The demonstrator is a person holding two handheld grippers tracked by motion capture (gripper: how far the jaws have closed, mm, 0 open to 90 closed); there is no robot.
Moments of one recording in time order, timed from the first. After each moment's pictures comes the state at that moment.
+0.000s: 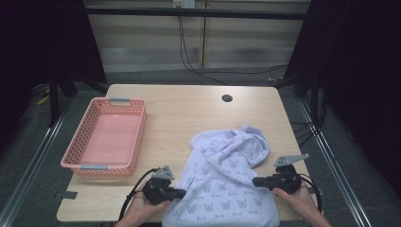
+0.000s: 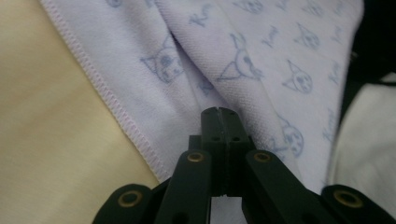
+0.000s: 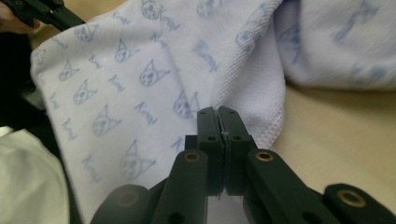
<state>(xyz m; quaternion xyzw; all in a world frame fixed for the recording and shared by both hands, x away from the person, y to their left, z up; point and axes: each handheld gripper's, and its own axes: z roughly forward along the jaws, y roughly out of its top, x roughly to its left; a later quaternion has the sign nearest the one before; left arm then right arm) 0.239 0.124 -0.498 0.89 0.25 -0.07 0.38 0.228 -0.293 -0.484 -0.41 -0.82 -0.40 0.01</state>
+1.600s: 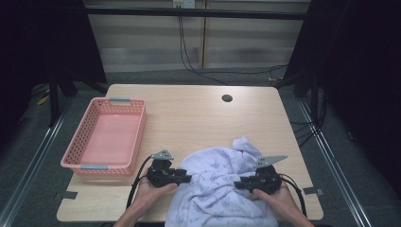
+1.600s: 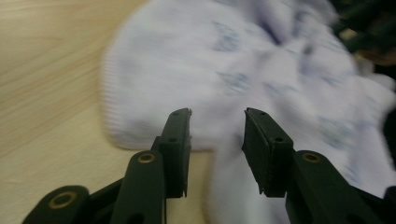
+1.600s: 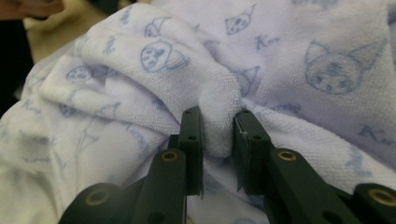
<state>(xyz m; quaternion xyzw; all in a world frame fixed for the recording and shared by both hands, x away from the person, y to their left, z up) 0.295 0.116 -0.499 0.83 0.34 -0.06 0.44 0.234 -0.242 -0.490 -0.38 -0.83 -0.40 0.01</state>
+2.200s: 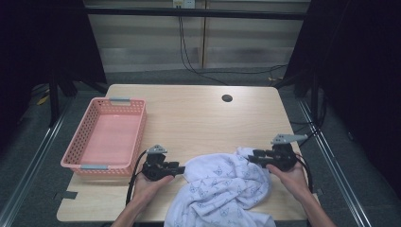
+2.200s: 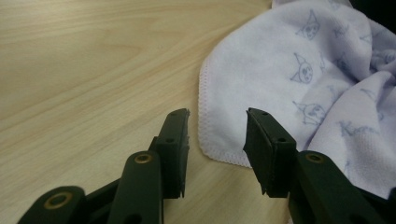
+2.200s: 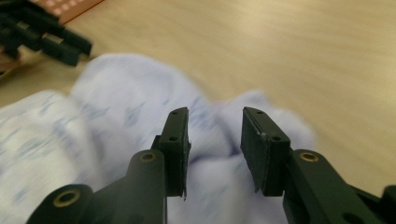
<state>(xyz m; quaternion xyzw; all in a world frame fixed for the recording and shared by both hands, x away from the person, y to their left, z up) 0.310 0.127 -0.506 0.81 0.38 -0.03 0.44 0.288 -0.285 -0.452 -0.42 -0.79 -0.43 -0.10</state>
